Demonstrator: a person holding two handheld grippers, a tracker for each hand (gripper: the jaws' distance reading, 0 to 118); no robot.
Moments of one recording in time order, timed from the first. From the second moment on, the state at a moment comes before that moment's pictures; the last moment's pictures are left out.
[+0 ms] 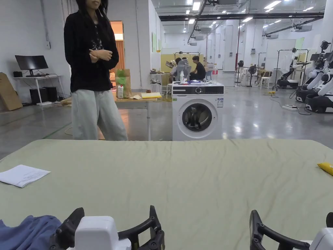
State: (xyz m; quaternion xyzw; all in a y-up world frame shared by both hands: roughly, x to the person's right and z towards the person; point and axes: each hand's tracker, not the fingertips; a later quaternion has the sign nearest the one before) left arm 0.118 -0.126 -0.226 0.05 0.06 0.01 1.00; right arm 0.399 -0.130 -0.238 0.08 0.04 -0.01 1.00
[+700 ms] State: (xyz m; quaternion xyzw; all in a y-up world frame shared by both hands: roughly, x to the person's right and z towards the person) left arm 0.123 -0.121 -0.229 0.05 0.05 -0.03 1.00; right arm 0.397 -0.129 -0.241 0.08 0.03 0.00 1.00
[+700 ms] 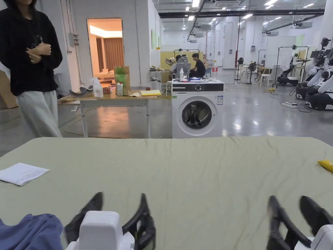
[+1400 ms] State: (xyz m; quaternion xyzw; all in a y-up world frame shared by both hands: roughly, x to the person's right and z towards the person) left arm 0.028 -0.124 -0.183 0.02 0.19 -0.03 0.98; right arm 0.328 -0.127 -0.275 0.03 0.13 -0.02 0.99
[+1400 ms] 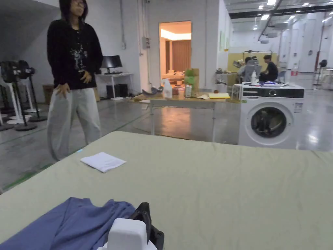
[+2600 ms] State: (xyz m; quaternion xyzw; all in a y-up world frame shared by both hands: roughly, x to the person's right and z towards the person) left arm -0.241 -0.266 -0.405 -0.49 0.11 0.06 0.86; right arm 0.283 -0.181 -0.337 -0.14 0.21 0.01 0.97
